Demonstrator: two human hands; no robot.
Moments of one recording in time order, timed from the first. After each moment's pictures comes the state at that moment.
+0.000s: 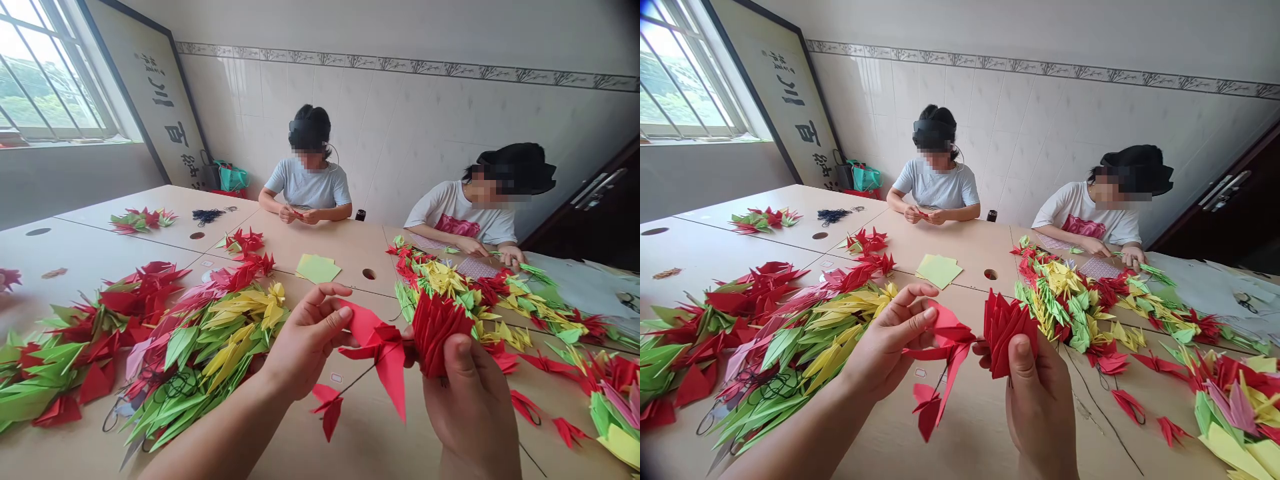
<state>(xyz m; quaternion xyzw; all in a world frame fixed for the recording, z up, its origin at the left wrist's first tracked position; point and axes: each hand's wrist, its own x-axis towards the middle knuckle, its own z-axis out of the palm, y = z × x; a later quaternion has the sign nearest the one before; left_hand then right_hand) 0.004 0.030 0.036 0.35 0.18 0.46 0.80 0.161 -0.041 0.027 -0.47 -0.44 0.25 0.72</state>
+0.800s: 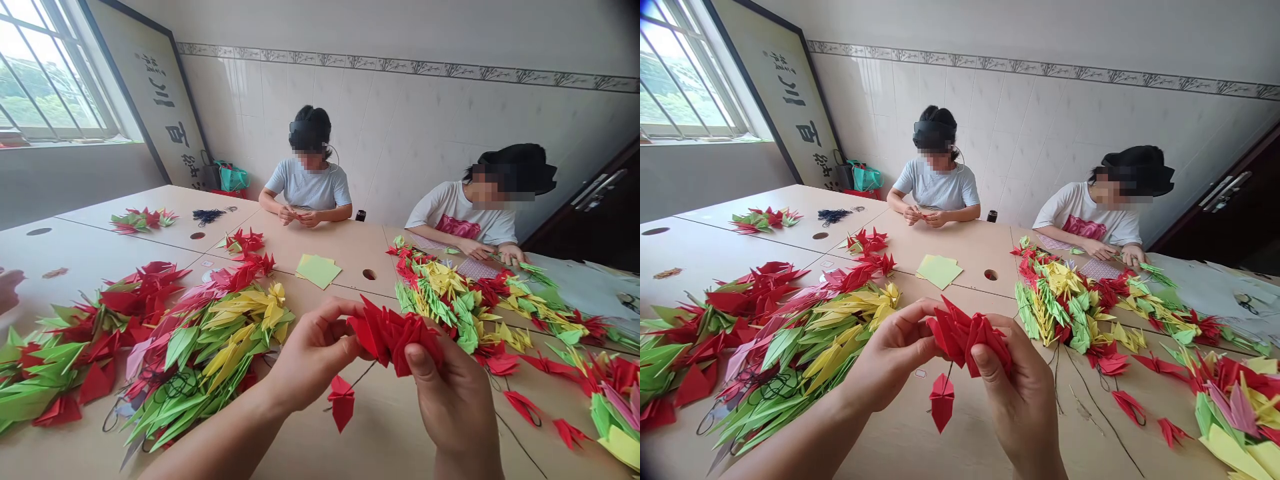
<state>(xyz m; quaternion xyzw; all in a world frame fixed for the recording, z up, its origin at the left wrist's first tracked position) 0.005 0.021 0.037 0.46 0.17 0.42 0.76 0.159 -0.038 0.026 -0.48 -0.59 0.16 0.62</state>
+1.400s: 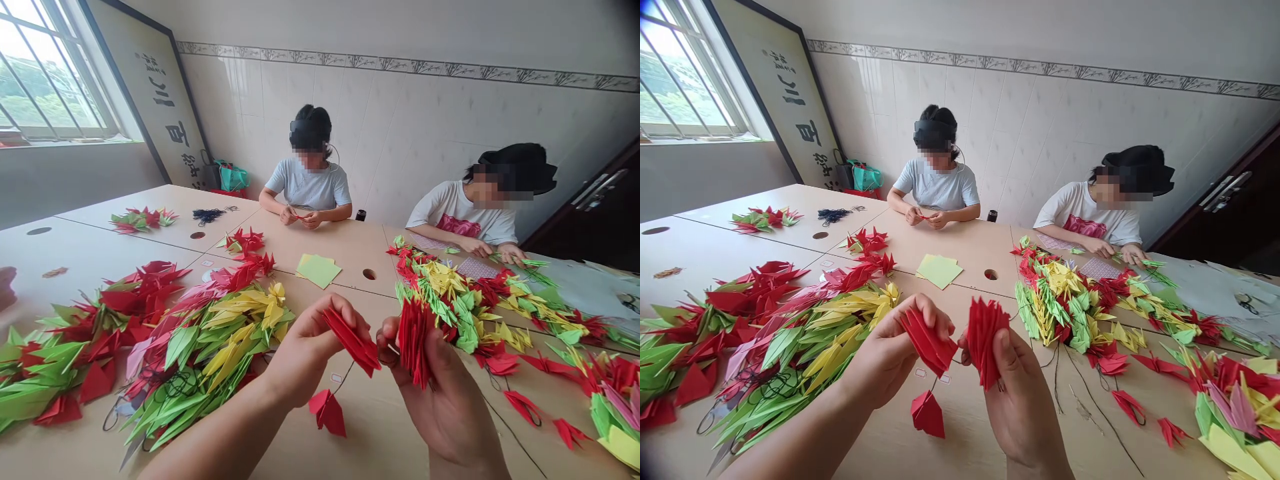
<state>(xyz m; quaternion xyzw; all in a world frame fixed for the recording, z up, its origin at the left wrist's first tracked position) 0.003 0.023 0.037 0.41 0.14 0.45 0.78 0.151 -0.035 0.030 -0.38 -0.40 0.48 0.68</state>
